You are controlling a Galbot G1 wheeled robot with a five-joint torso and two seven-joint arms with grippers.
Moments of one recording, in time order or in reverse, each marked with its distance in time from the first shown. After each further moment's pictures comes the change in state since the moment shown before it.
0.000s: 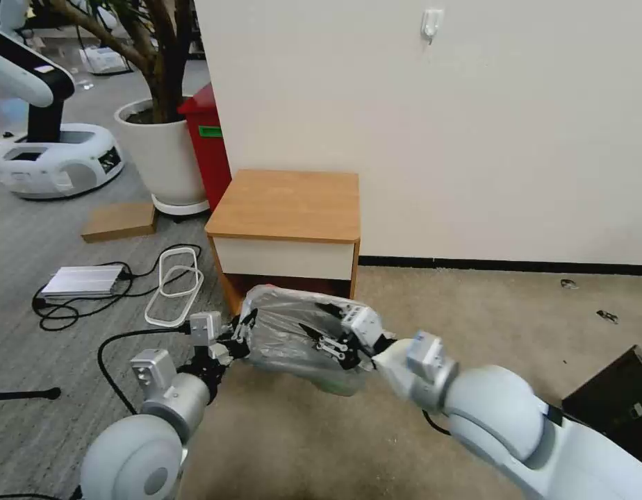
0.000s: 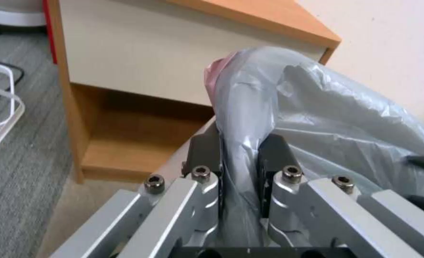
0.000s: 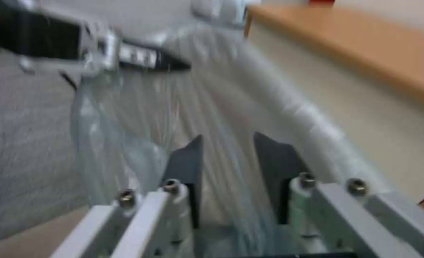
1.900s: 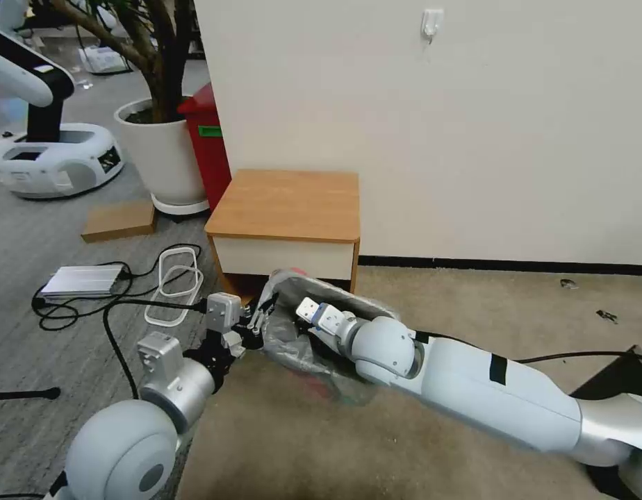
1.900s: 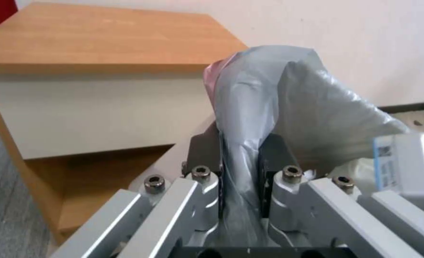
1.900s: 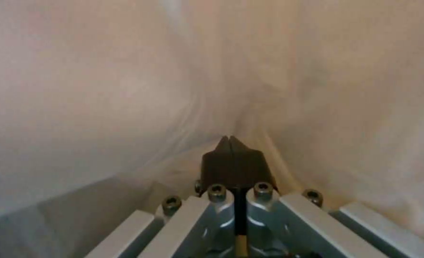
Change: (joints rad) left arm -0.093 0.066 0.008 -0.077 0.093 0.100 0.146; right arm 0.578 0.193 -0.572 -0.481 0.083 -0.159 0.242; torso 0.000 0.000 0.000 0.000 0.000
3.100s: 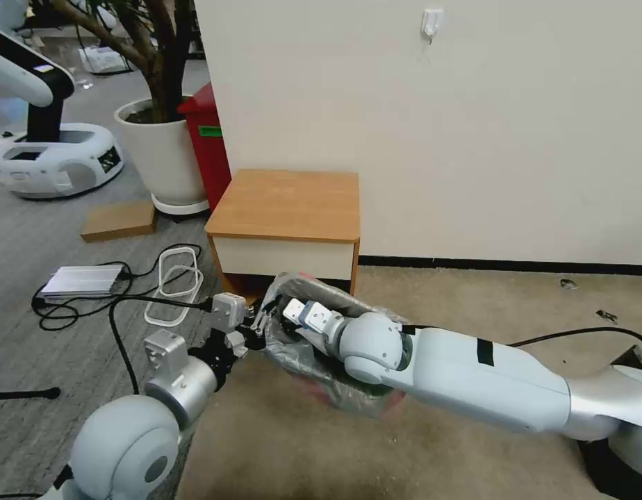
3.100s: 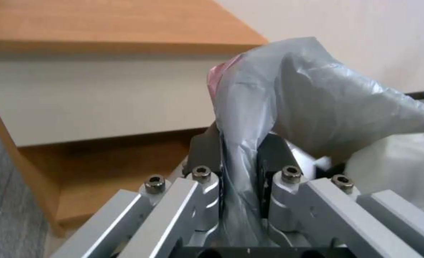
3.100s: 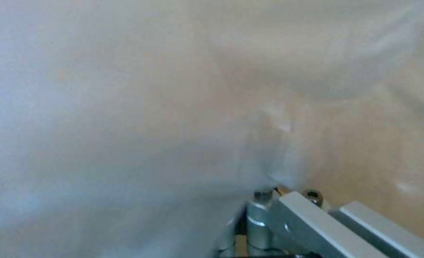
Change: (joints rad) left arm 0.004 -0.012 -0.006 0.057 0.021 -0.001 0.051; right arm 0.121 -0.007 -0.113 0.050 0.215 0.000 0.071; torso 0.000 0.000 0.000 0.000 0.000
